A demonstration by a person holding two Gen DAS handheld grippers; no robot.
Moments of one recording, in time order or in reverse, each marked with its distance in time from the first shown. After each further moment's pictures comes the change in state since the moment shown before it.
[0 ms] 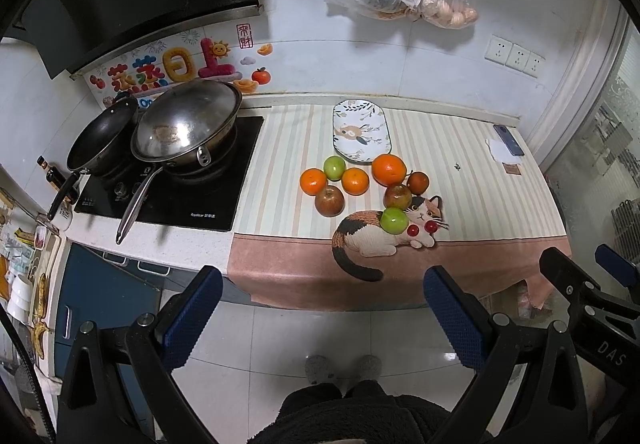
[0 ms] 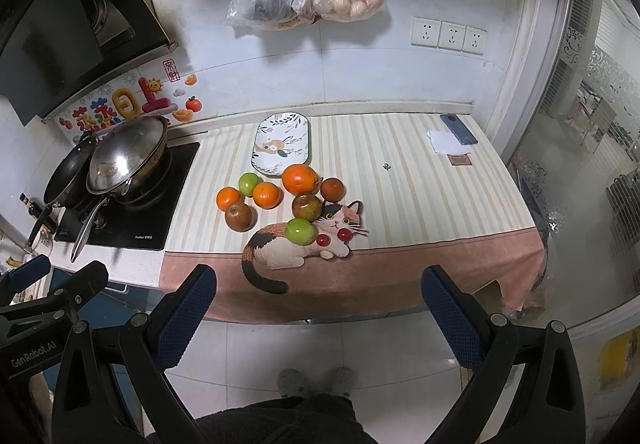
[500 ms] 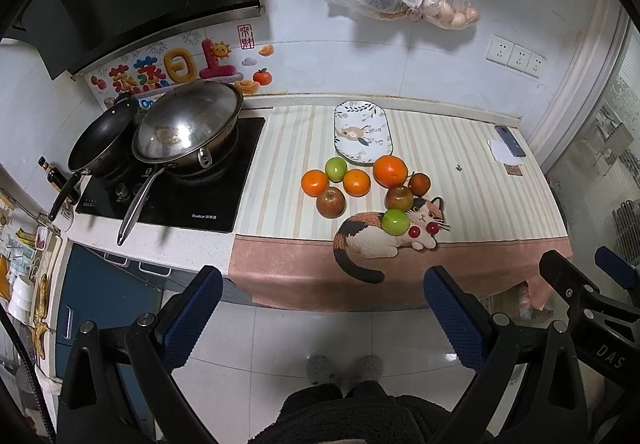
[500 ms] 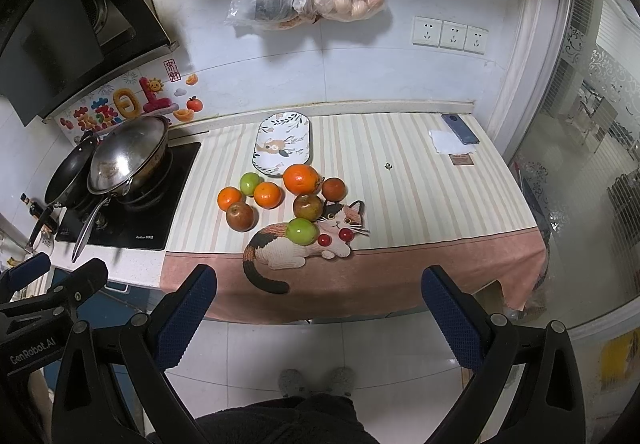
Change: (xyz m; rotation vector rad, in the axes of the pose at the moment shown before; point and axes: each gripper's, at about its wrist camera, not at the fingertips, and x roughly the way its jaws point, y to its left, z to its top) left arm -0.003 -0.008 0.003 0.000 -0.002 0.004; right arm -0.001 0.000 0.000 0.000 0.001 0.003
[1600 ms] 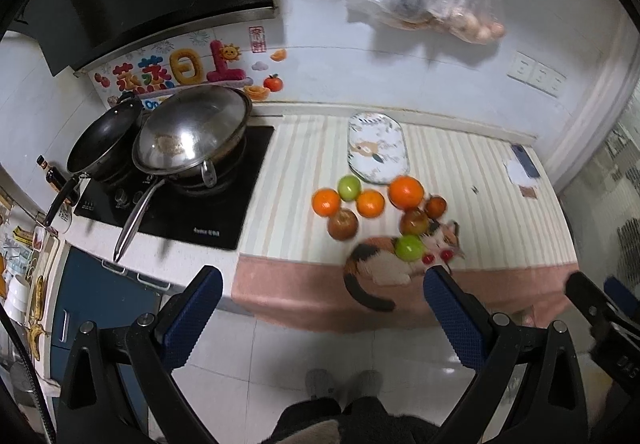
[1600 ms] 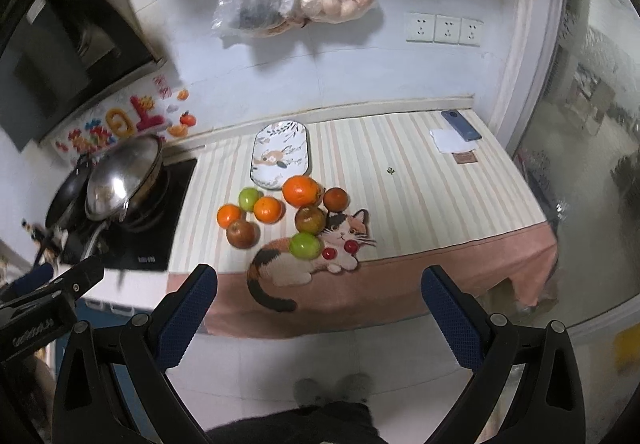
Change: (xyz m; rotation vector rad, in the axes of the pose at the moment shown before) left arm 0.038 0.030 0.045 -0.048 -0.018 0.013; right arm 0.033 -0.002 0.021 0.112 -0.013 0.016
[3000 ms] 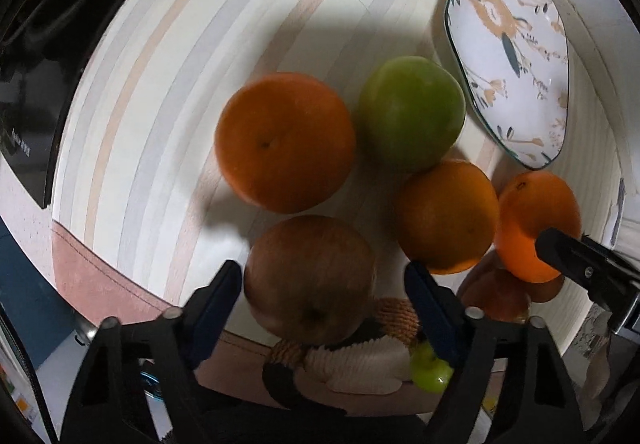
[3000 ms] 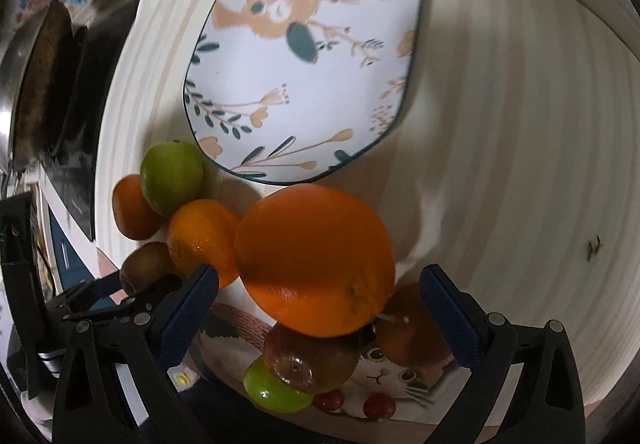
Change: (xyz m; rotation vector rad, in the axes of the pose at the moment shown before) left arm 0.418 -0.017 0.031 -0.375 0.738 -0.050; right arm 0.553 0.068 0.121 -0.348 0.841 0.221
